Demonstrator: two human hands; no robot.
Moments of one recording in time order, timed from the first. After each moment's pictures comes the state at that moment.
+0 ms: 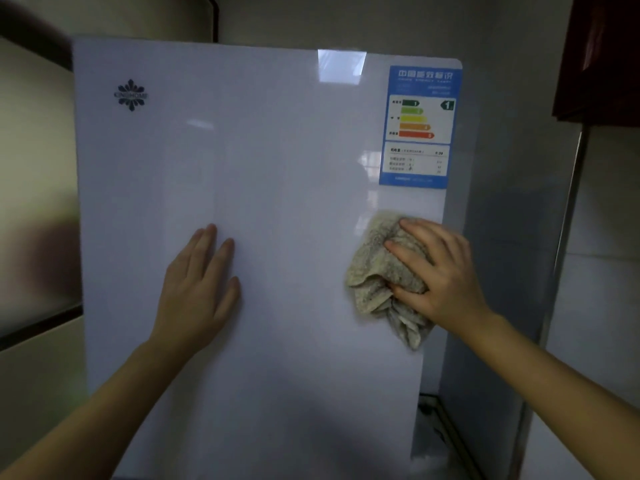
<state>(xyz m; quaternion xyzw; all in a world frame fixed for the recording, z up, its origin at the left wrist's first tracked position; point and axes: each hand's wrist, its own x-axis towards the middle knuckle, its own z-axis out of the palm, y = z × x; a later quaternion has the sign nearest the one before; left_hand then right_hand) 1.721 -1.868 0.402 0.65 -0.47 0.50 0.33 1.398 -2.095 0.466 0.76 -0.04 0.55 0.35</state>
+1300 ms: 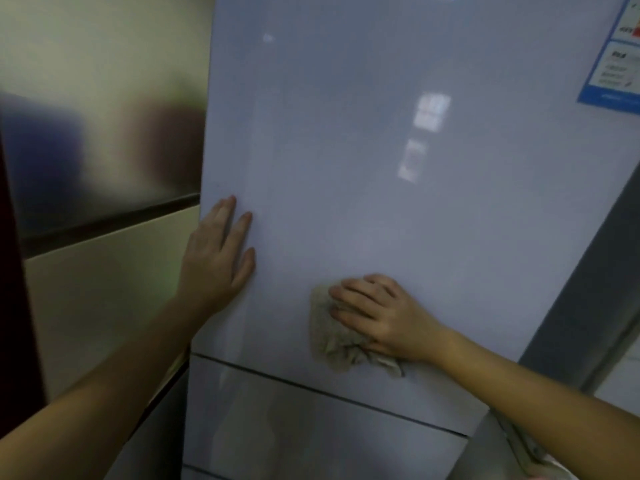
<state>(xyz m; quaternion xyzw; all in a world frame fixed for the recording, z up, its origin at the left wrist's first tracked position) 1.842 -1.787 0.273 0.67 -0.44 0.48 0.34 1.570 -2.005 0.299 0.85 0.20 0.29 0.39</state>
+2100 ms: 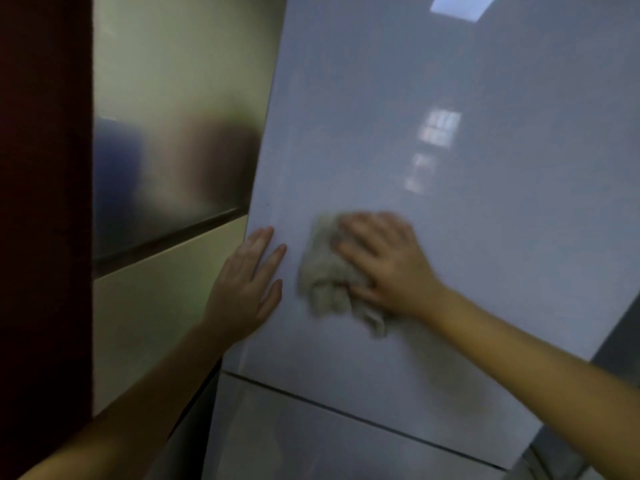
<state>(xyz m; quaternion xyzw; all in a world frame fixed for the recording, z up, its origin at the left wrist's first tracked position) 1.867 -1.772 0.254 0.63 -0.51 0.48 0.34 1.660 -1.952 0.381 0.83 0.11 0.40 0.37</state>
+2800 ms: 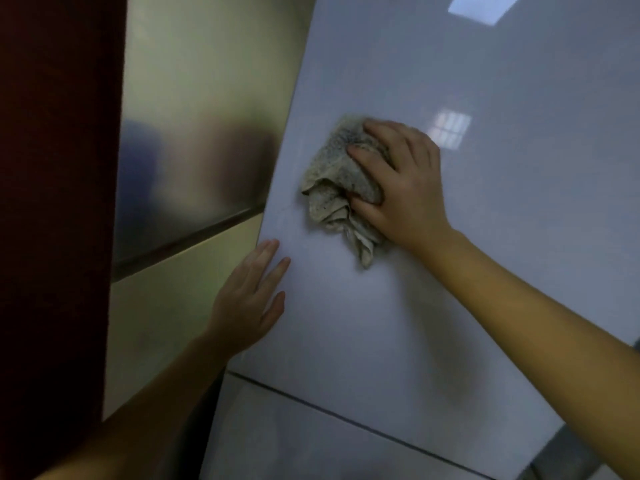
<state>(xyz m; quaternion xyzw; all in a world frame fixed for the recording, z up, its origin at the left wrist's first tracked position) 1.873 -1.766 0.239 0.64 -0.51 0.45 0.36 1.715 -1.919 0.477 0.79 0.06 0.52 0.32</state>
